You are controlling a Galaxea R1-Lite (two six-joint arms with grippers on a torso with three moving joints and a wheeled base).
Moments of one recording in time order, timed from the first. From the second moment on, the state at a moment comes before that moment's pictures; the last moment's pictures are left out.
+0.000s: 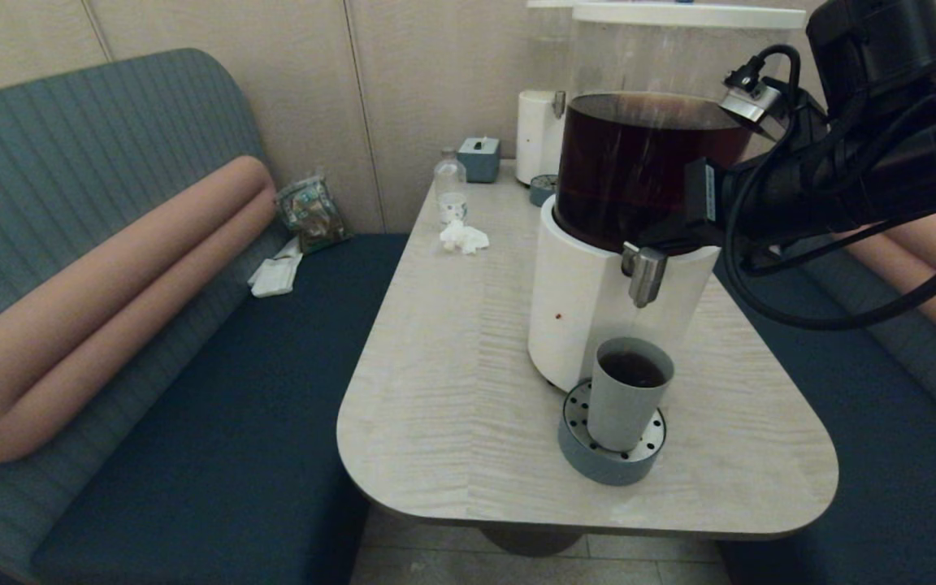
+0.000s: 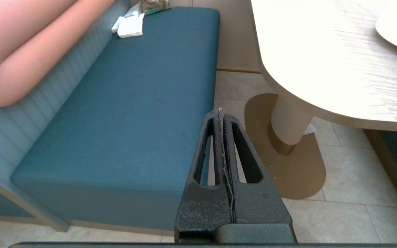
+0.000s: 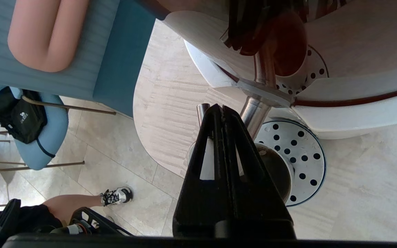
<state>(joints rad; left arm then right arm) -0.01 0.00 0.00 -0.01 0.02 -0.05 0.42 1.80 -1.83 0.60 0.23 0.43</state>
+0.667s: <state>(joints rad) -0.01 0.00 0.00 -0.01 0.02 -0.05 0.37 1.74 -1.79 0.59 0.14 0.43</state>
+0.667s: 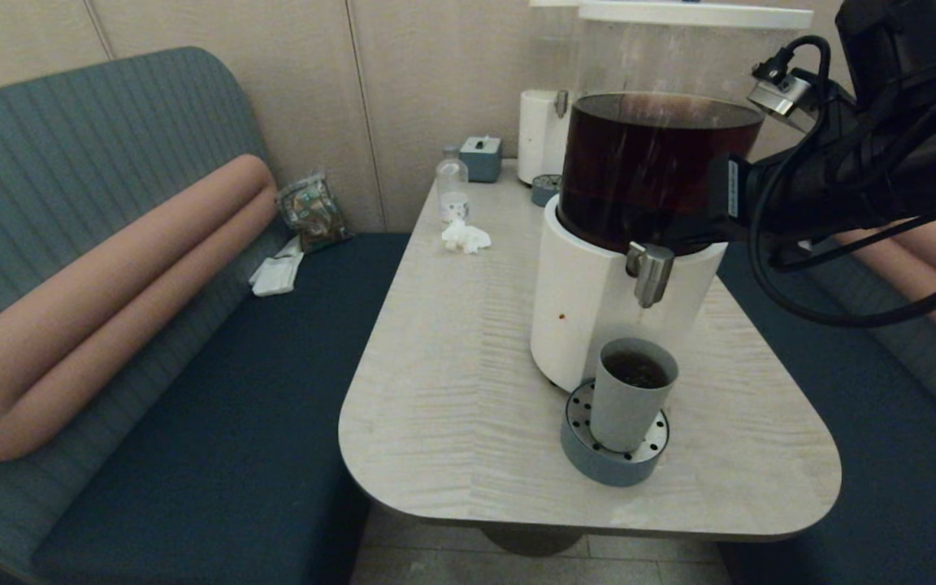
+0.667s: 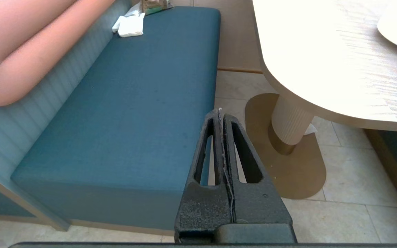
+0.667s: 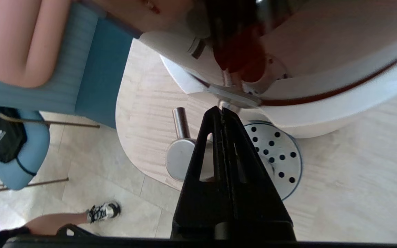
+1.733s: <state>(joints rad) -0.01 0.00 0.00 -0.01 0.02 -0.05 0.71 1.37 -1.53 0.46 -0.29 0.42</state>
